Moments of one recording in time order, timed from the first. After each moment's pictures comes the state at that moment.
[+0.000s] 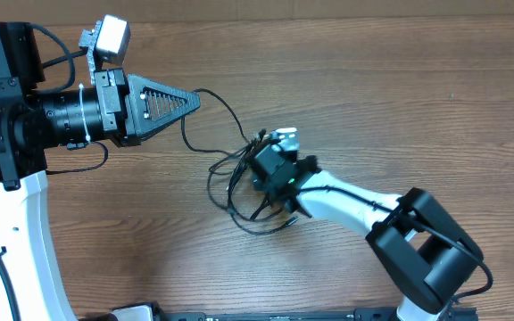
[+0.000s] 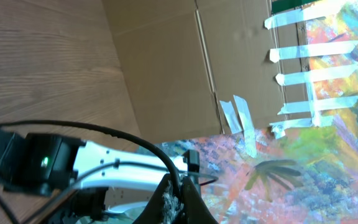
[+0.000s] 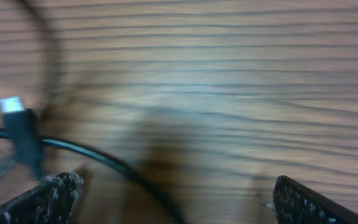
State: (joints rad) left arm 0.12 1.47 2.00 -1.44 1.40 -0.38; right arm 0.75 1.87 1.05 -0.33 0.42 0.62
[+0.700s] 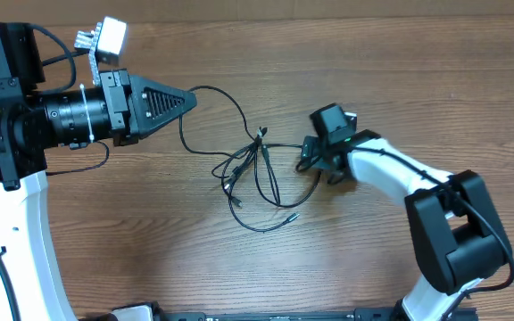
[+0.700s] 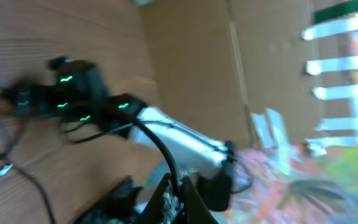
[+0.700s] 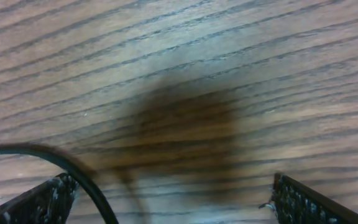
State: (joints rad) left arm 0.12 1.47 2.00 -1.48 1.22 -0.33; right arm 0.38 1.86 1.08 -0.48 0.12 0.56
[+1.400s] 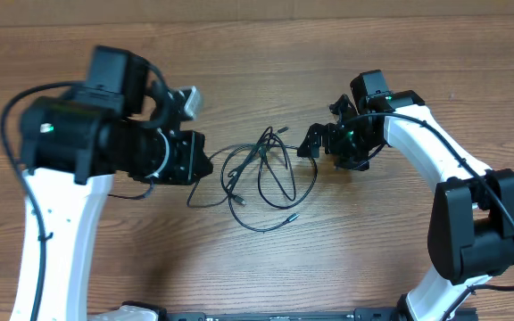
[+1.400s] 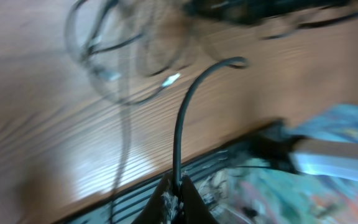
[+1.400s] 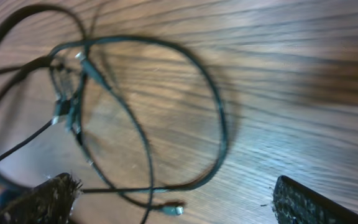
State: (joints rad) left arm -0.23 1.47 1.85 -1.69 0.44 -0.19; right arm 0.20 1.88 1.32 -0.90 -0.54 0.26
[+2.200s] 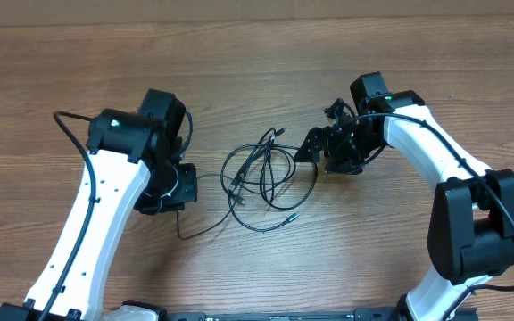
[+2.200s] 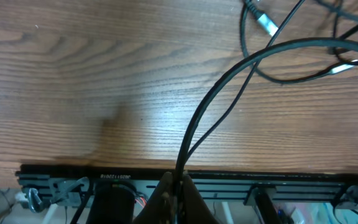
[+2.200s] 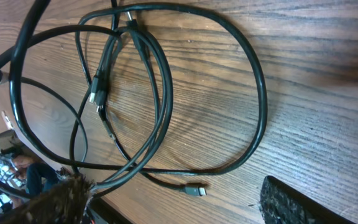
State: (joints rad) left arm -0.24 1.47 1.38 -1.55 0.09 -0.37; right arm 0.20 1.88 1.32 -0.95 -0.63 0.24
